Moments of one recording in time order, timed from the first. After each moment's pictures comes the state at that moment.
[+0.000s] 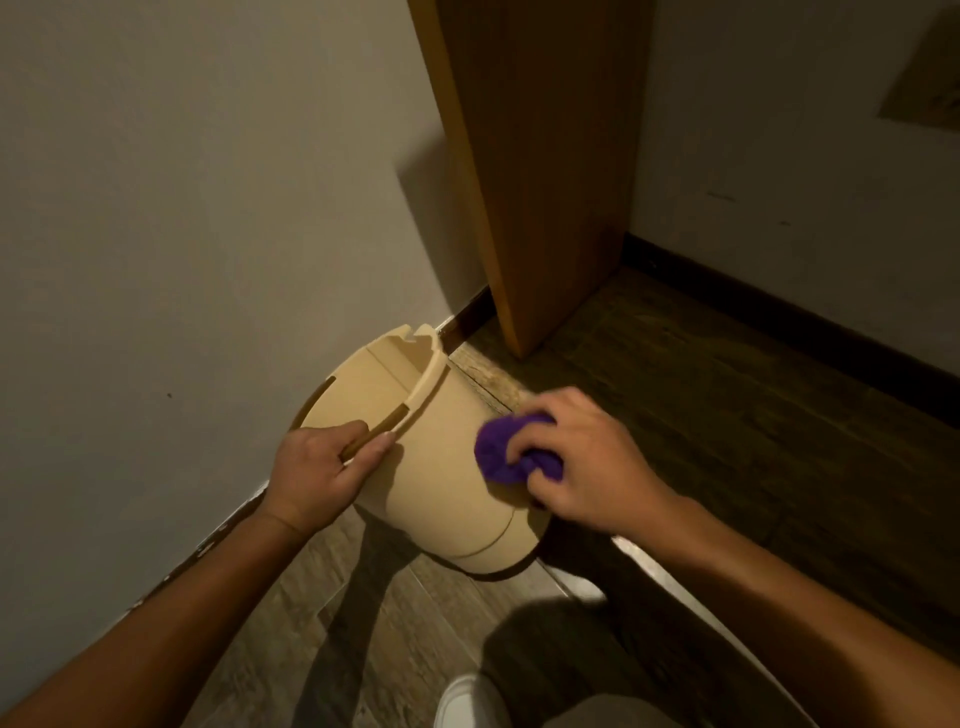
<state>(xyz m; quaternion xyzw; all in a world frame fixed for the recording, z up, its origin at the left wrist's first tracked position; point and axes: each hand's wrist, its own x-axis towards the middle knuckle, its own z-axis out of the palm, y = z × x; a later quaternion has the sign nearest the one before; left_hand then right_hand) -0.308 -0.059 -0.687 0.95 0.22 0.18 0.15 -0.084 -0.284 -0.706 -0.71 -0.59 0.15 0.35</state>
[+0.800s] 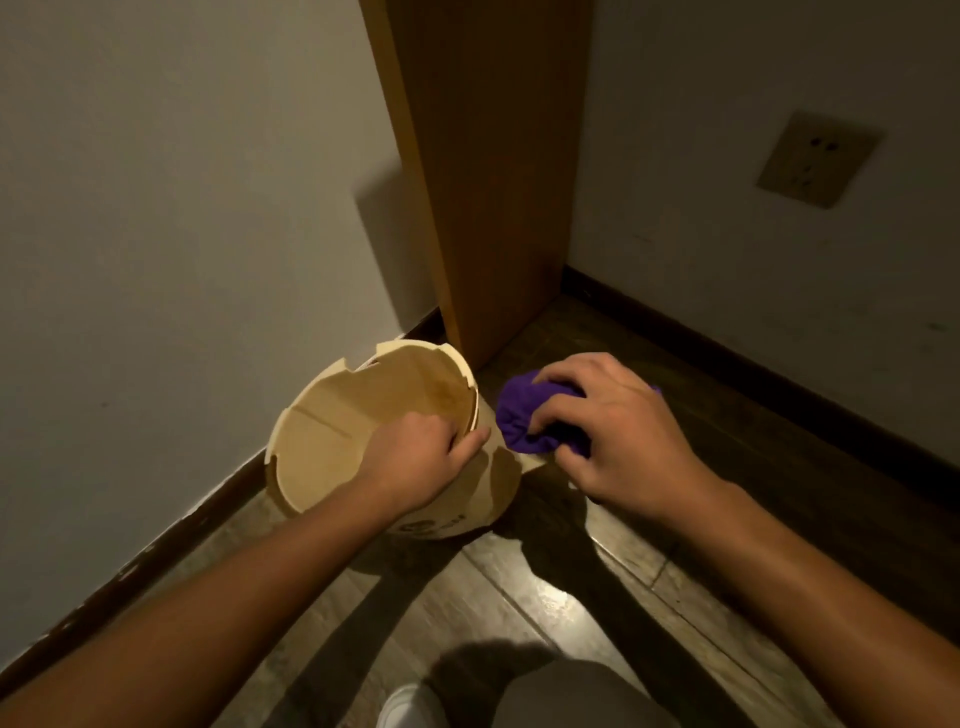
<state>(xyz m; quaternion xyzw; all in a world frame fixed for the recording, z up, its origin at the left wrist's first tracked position) -0.198 -0.139 -0.684 0.97 0.24 0.00 0.09 -0.053 -0.337 -0.625 -0.77 -0.58 0.05 0.26</state>
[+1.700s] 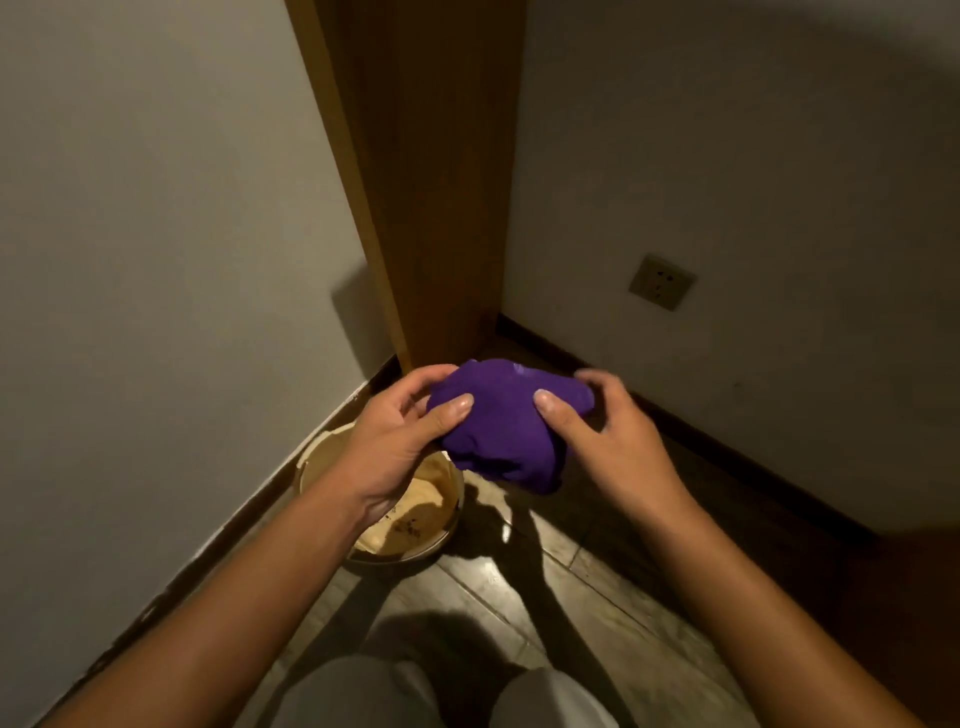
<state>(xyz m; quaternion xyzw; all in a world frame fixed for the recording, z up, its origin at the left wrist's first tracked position) -0.173 -0.155 -0.442 0.49 0.26 0.05 0.83 -0.049 -0.357 -0.419 -0.83 -0.18 0.27 0.46</state>
